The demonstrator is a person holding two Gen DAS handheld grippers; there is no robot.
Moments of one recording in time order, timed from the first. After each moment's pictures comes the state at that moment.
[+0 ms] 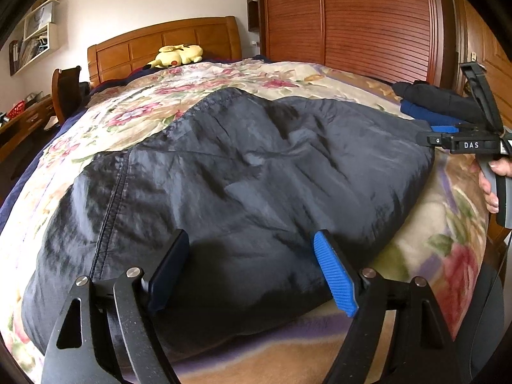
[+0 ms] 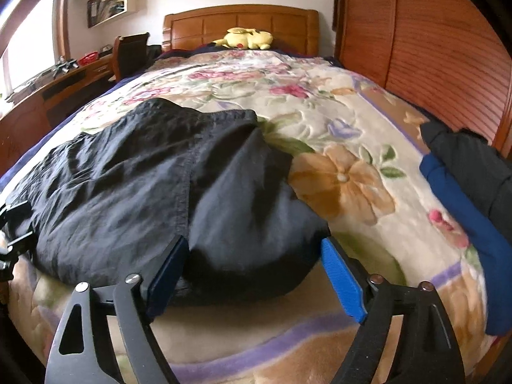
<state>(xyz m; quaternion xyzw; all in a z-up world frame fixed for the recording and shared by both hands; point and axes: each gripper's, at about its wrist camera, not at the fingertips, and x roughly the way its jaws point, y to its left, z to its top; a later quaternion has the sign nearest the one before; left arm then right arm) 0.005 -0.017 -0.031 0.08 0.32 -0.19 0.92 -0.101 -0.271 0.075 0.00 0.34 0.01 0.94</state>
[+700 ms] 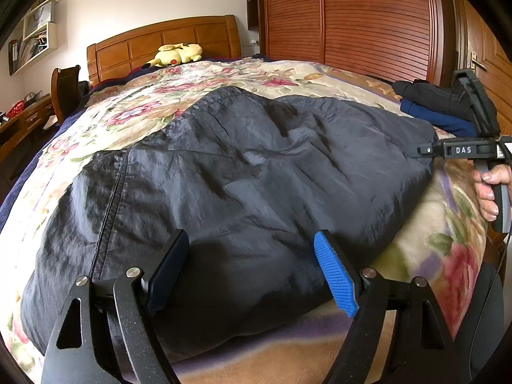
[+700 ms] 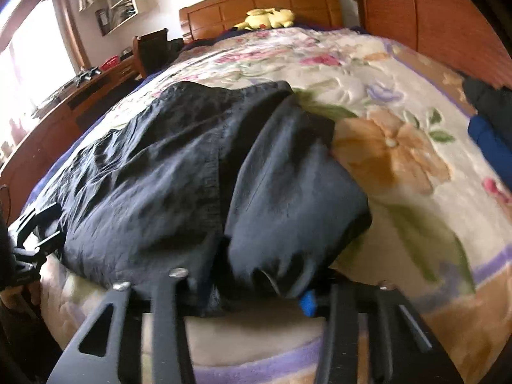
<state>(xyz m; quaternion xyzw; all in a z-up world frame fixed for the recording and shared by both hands) 0.006 -0.016 -0.030 0.08 0.32 -0.19 0.92 -0.080 -0.280 0.055 0.06 0.37 0.10 0.92</state>
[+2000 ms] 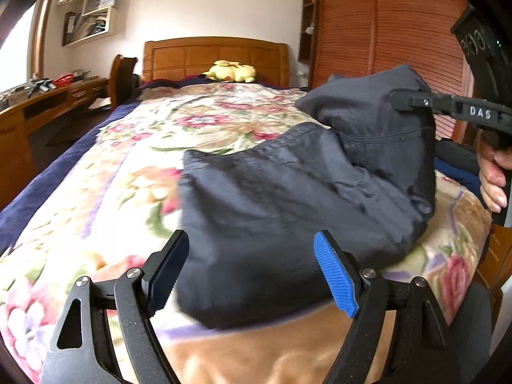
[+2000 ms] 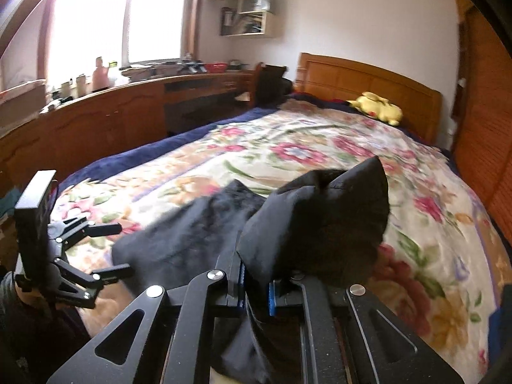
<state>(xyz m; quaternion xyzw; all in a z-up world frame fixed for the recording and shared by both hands) -0.040 0.127 0.001 0.00 0.28 -0.12 0.95 -0.092 -0.099 0.152 -0.11 0.23 0.26 0.93</state>
